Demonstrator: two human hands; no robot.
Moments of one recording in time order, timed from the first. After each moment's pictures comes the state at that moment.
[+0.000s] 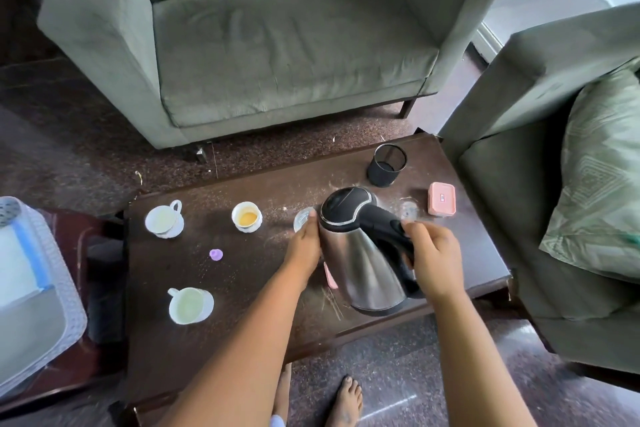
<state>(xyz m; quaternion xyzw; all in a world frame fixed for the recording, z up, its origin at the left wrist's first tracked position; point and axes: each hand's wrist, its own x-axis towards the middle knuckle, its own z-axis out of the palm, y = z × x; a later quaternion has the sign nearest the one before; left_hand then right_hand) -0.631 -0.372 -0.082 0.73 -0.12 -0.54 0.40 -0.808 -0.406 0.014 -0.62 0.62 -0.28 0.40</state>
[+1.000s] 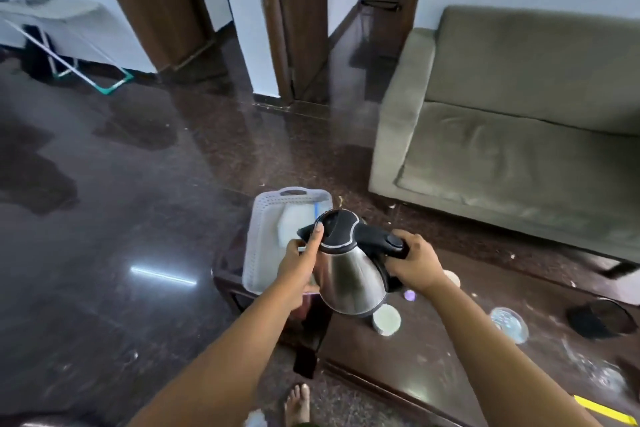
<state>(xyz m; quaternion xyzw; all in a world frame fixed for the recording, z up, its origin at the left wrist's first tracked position) -0.413 -0.070 0.137 0.72 0.10 -0.35 0.58 -0.529 -0.249 0.162 -0.85 0.28 -0.06 0.44</state>
